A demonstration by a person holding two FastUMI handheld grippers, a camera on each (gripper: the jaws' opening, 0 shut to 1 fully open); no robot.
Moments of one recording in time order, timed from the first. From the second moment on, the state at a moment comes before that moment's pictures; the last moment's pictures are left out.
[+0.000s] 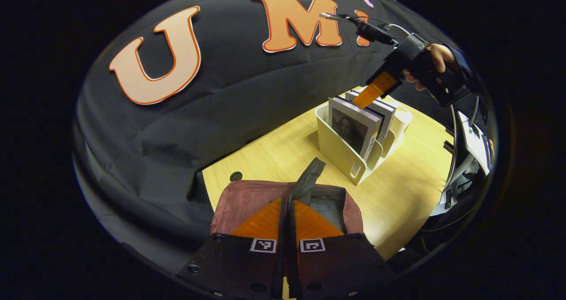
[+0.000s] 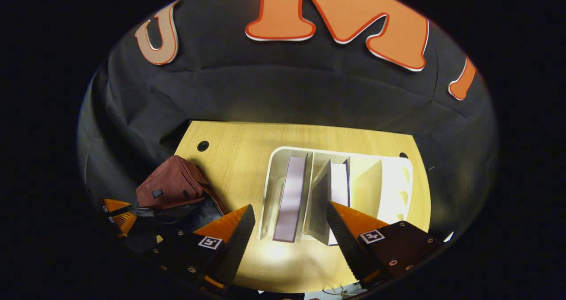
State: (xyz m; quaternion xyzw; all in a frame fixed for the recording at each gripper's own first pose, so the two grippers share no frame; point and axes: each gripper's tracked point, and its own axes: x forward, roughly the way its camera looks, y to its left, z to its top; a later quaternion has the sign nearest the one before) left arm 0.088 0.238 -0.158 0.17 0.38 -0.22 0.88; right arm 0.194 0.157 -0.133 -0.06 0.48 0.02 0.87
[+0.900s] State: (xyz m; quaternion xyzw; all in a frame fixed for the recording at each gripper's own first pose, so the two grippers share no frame) left arm 0.086 0.249 -0.169 0.15 0.38 -0.23 0.89; right arm 0.217 0.152 -0.203 -0.03 0.61 -0.05 0.79
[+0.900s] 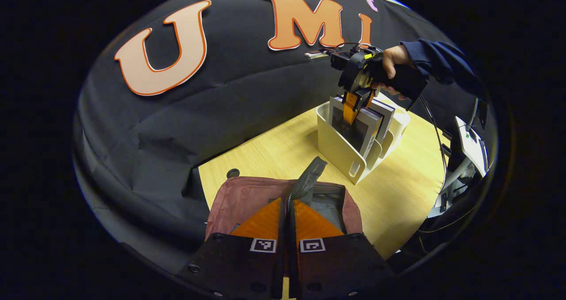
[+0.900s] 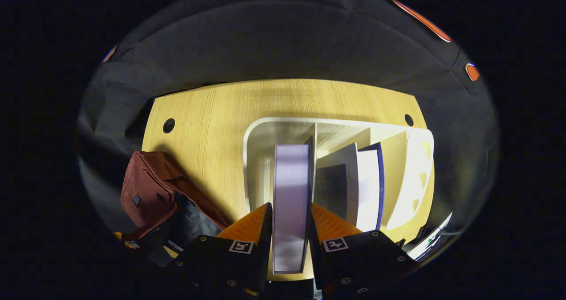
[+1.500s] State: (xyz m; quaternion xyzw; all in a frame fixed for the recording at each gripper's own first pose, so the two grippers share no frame) left arm 0.082 0.247 -0.165 0.14 0.38 -0.24 0.88; right arm 0.190 0.144 -0.132 0.03 0.58 -0.05 0.81
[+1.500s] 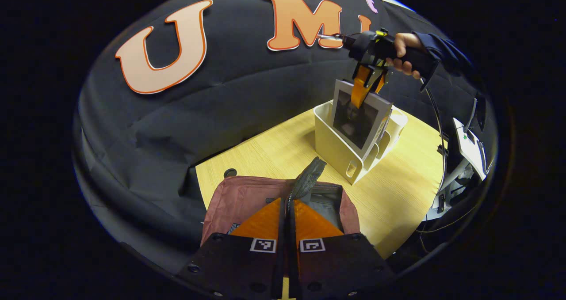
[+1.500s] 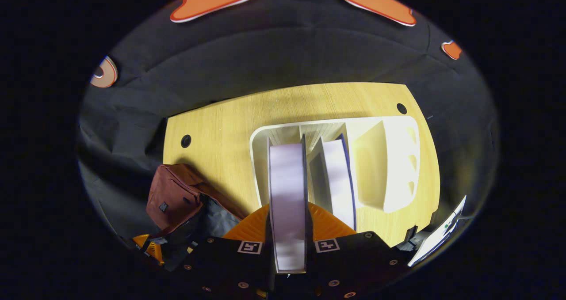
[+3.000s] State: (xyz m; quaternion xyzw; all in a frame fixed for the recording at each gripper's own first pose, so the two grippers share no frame) left arm 0.087 0.239 -0.158 0.13 0.40 -0.24 0.87; right arm 0.032 0.267 -0.172 0.31 0.56 0.11 0.76
